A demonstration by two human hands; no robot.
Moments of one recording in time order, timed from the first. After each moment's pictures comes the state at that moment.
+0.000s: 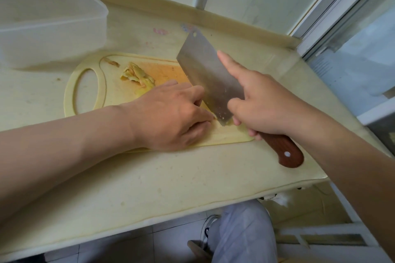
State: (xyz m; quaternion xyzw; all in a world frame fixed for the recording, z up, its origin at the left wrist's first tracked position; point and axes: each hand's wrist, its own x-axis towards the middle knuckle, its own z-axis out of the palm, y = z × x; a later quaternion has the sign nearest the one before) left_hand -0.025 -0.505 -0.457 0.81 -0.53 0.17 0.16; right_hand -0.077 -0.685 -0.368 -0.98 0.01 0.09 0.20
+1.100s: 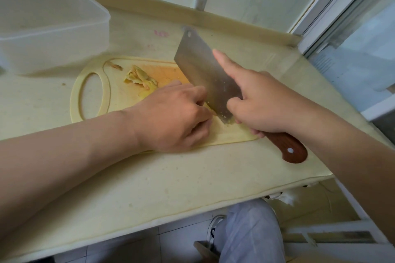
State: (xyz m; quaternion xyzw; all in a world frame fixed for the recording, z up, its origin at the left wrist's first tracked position) left_hand -0.025 -0.505 -0.460 0.80 -0.54 0.20 0.19; right_hand -0.075 -0.679 -0.366 -0.98 -0.01 0.09 0.16
